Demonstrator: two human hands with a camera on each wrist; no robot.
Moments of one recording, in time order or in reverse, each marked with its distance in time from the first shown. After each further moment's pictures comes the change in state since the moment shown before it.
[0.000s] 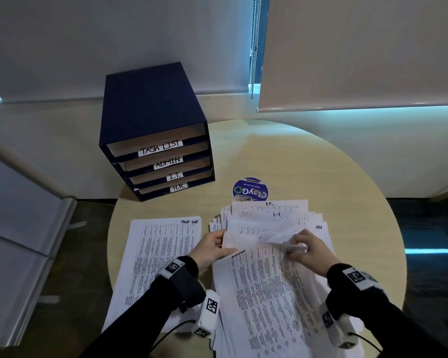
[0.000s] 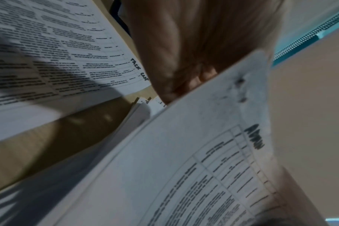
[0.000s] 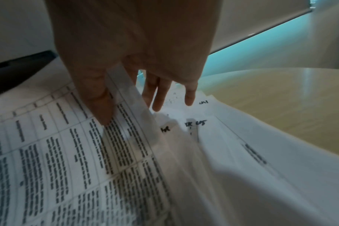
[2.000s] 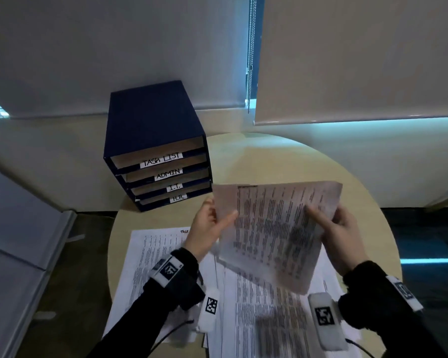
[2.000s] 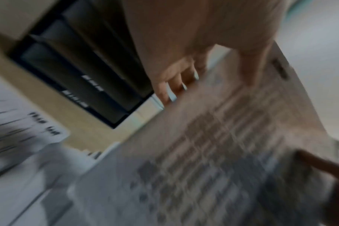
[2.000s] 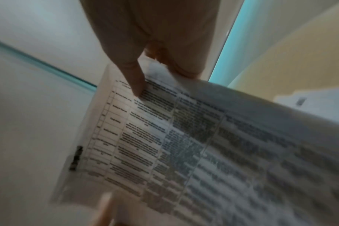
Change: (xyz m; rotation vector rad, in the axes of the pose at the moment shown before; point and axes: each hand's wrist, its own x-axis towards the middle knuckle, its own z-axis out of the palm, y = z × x) left_hand -0.047 0.092 0.016 -0.012 0.228 0.347; right_hand -0.053 -0.100 -0.068 0.963 0.347 -0.188
